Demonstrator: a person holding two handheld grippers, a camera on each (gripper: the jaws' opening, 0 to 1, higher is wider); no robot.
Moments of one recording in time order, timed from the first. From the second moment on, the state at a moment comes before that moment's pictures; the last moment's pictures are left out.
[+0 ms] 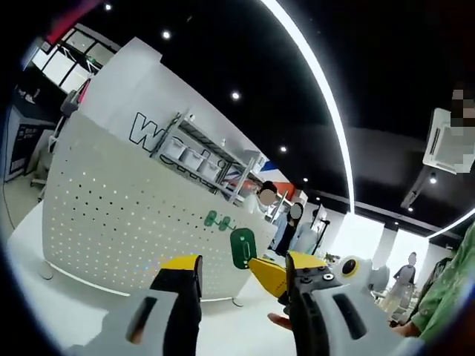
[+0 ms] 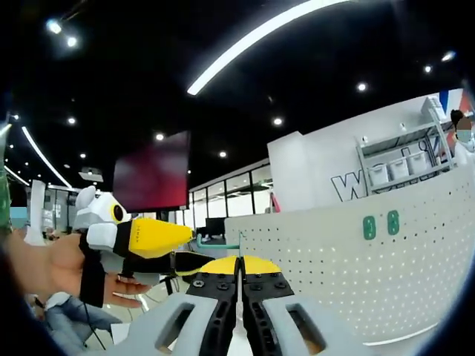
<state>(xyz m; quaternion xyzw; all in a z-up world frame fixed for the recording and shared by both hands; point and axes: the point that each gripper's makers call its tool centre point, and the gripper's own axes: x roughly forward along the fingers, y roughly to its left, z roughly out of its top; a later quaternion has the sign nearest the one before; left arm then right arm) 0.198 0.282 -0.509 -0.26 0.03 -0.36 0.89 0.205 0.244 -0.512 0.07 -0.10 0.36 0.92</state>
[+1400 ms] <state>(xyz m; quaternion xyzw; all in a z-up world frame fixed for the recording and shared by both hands) 0.198 0.275 -0.500 -0.26 0.02 -0.37 0.89 0.188 0.255 -0.502 0.05 -0.13 0.38 0.92</state>
